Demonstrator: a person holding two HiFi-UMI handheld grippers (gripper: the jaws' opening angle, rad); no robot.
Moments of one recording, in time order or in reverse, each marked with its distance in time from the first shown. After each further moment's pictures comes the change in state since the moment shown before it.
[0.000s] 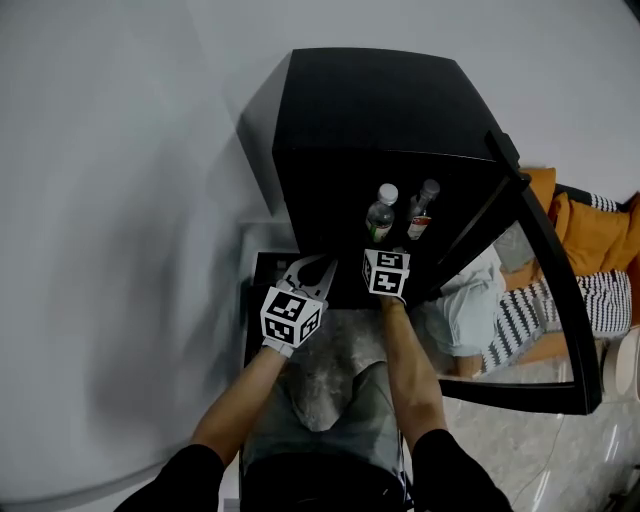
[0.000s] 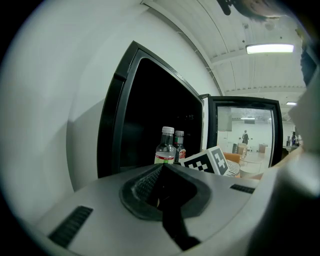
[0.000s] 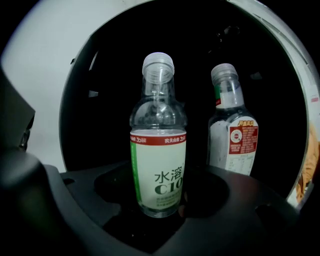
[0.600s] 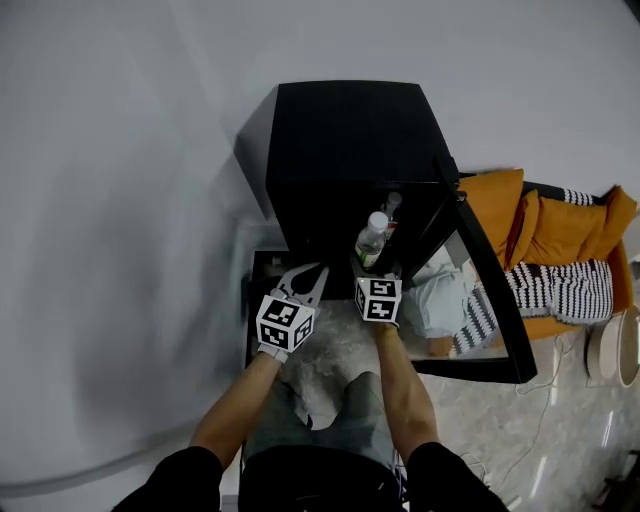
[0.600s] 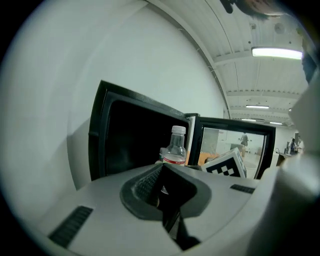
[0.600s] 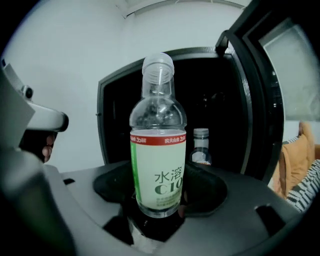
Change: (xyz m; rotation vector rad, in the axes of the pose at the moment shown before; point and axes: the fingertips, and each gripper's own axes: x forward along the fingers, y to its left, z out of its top) left arm -0.043 -0.066 0.098 -0.043 0.074 0.000; right arm -0.132 0.008 0.074 0.033 0.063 0.042
